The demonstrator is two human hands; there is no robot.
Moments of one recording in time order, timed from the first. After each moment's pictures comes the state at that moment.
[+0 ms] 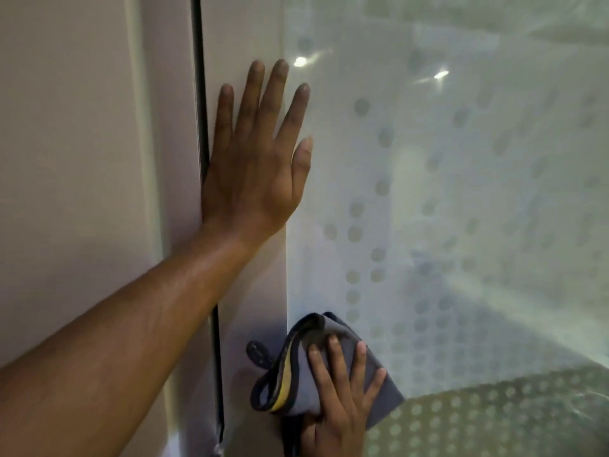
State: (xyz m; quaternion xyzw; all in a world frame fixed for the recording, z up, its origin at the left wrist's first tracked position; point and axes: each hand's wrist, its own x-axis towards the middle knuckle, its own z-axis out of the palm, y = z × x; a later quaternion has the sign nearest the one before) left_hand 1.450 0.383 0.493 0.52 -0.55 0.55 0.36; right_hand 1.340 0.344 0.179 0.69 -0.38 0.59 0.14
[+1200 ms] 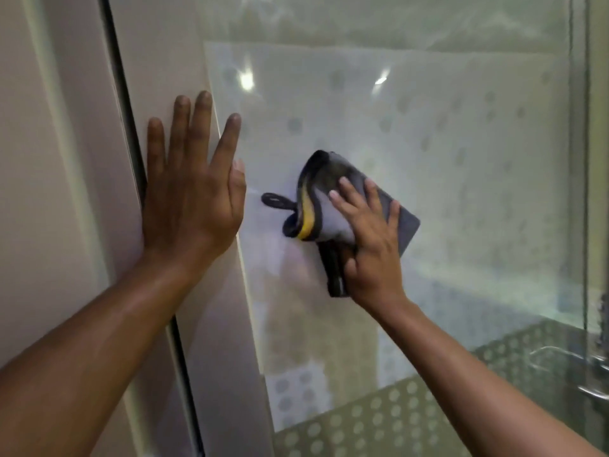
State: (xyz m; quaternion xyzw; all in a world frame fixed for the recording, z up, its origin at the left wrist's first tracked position) left_hand 1.454 0.384 0.494 0.50 -0.56 0.55 0.36; right_hand 1.239 0.286 0.383 0.68 -0.29 0.65 0.17
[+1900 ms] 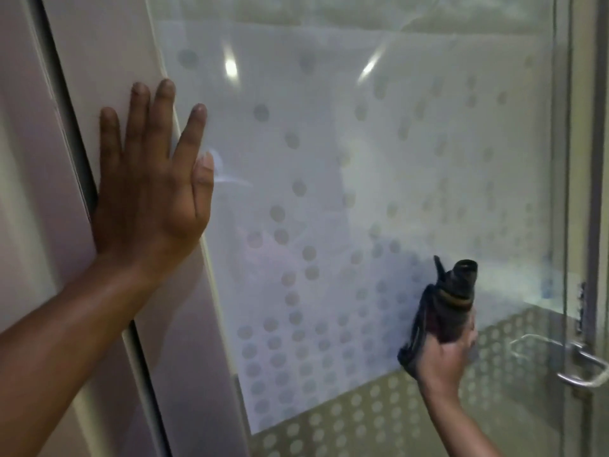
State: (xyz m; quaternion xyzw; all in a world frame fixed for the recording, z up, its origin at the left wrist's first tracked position) left_hand 1.450 0.375 0.490 0.49 -0.56 0.55 0.37; right_hand 1.137 0.238 0.193 0.36 -0.49 0.78 -0.15
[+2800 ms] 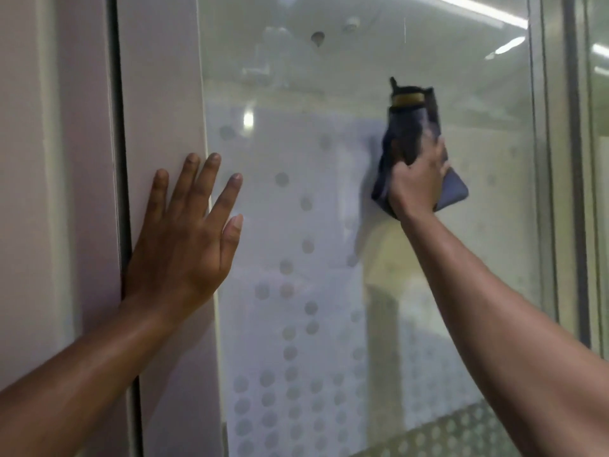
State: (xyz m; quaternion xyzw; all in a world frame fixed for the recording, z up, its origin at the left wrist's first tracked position) left_hand 1.446 0.378 0.495 0.49 -0.57 0.56 0.35; right_hand 1.148 0.245 0.572 0.50 -0.39 0.77 0.05
